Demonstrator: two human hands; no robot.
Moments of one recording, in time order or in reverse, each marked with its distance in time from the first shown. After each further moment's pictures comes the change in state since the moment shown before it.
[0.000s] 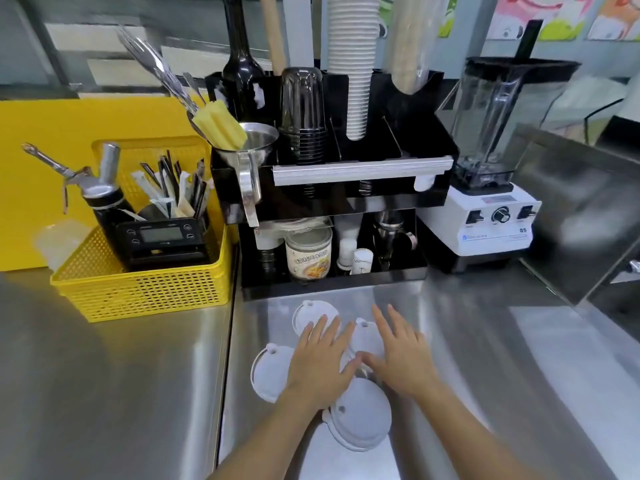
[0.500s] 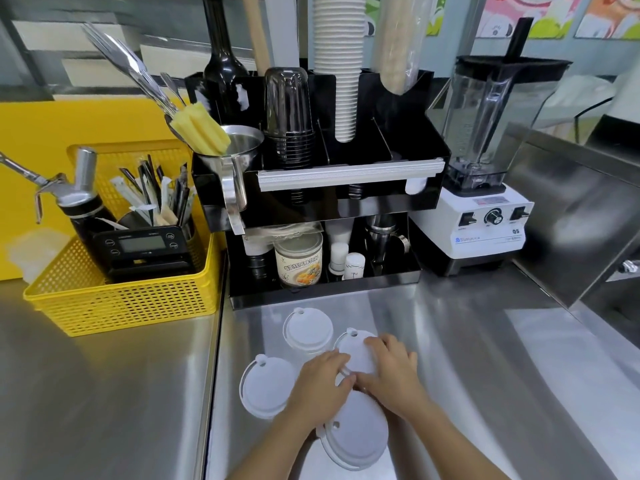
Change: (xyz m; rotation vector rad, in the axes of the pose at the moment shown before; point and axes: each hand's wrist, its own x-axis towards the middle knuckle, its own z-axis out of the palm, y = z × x) left_hand 0.003 0.008 0.010 -0.506 -0.065 -0.082; right_hand 0.001 0.003 0.016 0.280 -0.087 0.083
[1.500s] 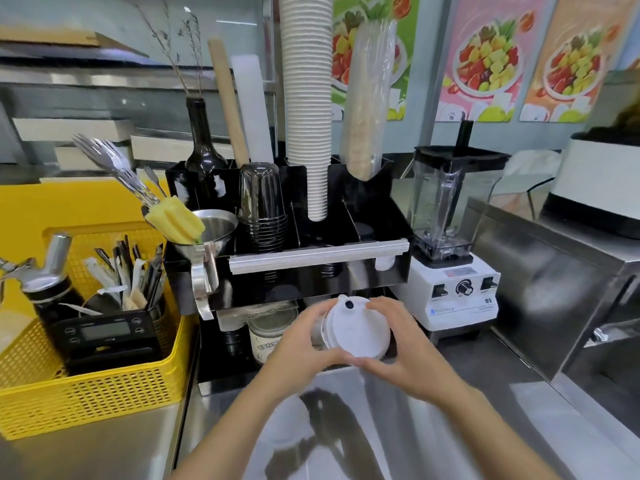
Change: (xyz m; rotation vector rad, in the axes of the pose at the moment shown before) left_hand 0.063 0.106 -0.127 -0.423 0.171 0.294; right_hand 0.036 -0.030 -0.171 0.213 0.287 -0.528
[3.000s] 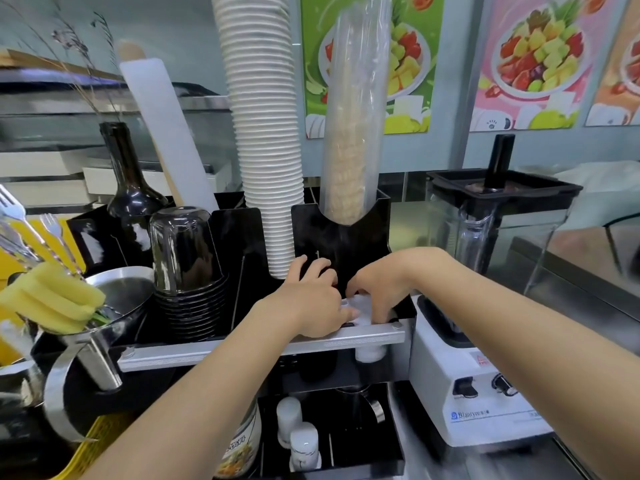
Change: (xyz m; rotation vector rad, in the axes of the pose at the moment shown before) left_hand 0.233 0.048 0.013 1.285 -0.343 -0.101; right_hand 0.254 0.076 -0.091 -0.690 -0.972 0.029
